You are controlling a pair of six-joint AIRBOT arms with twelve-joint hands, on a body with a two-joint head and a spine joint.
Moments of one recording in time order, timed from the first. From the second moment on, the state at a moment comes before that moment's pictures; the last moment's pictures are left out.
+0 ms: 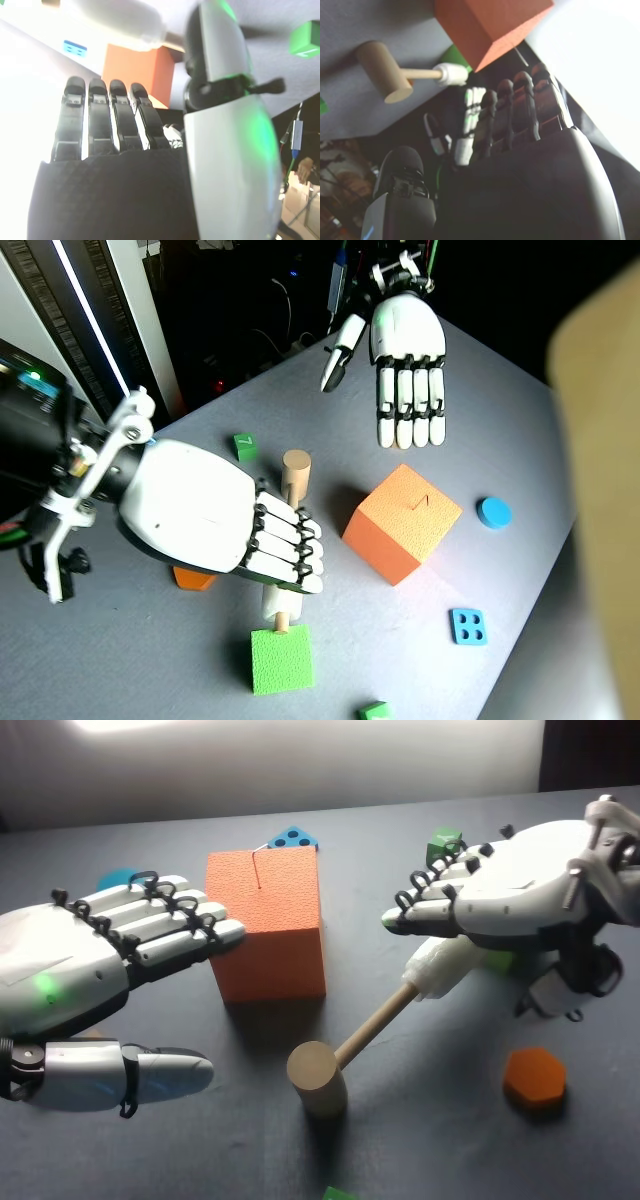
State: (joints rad) left arm 0.87 -0.78 0.97 0.17 -0.88 0.78; right arm -0.12 -1.03 0.92 -0.42 -0.40 -0.74
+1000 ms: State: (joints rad) left arm 0.80 -0.86 1.07 0.18 -0.80 0.80; right arm -0.17 -1.26 1.17 -0.42 -0.41 -0.69
